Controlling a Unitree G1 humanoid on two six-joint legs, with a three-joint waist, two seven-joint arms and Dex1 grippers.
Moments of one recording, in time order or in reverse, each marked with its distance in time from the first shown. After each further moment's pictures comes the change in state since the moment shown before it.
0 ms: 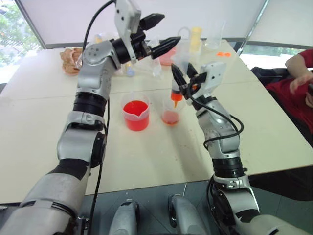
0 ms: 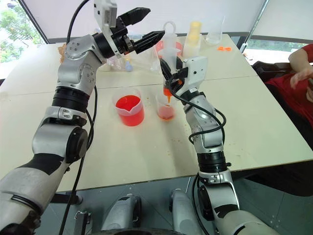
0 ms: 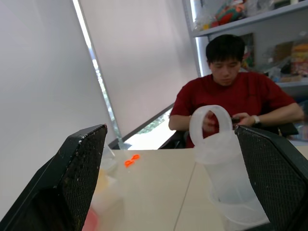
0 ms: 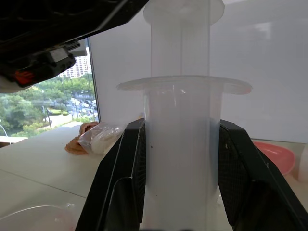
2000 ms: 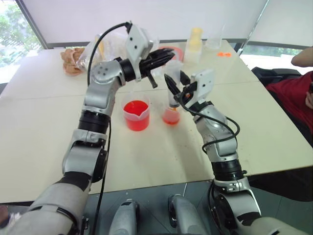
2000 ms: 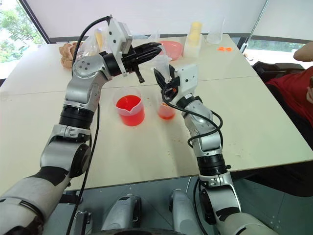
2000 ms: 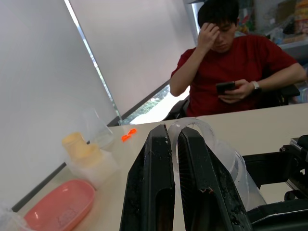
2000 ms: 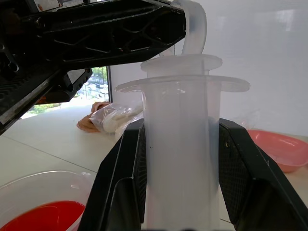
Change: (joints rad) left arm 0.209 -0.032 -0.068 -0.283 0.115 0.075 0.026; right arm 0.031 -0.016 0.030 0.017 -0.040 -0.013 0.052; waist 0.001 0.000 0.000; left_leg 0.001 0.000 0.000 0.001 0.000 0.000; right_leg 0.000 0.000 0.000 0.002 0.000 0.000
